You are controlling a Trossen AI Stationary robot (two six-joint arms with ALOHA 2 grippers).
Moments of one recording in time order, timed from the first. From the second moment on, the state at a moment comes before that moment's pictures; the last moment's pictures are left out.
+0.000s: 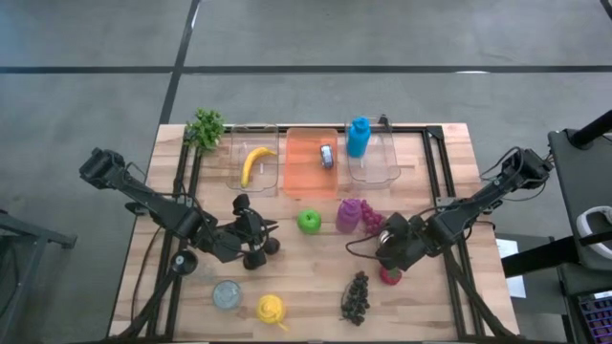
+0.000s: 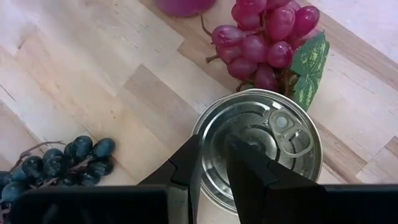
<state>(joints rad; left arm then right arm) -0.52 1.27 0.88 -0.30 -0.76 -0.39 0.58 1.29 0.78 -0.81 0.32 1.47</state>
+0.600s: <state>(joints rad) -0.52 1.27 0.88 -0.30 -0.76 -0.39 0.58 1.46 0.79 -0.73 0.30 1.50</state>
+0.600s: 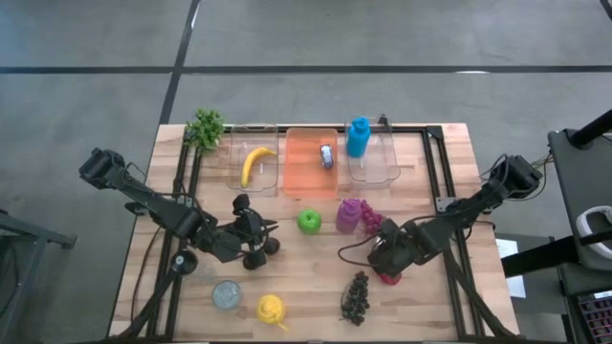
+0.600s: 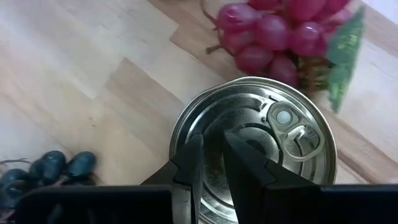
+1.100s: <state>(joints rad) -0.52 1.27 0.88 -0.30 -0.76 -0.39 0.57 1.67 1.00 -0.72 0.31 1.35</state>
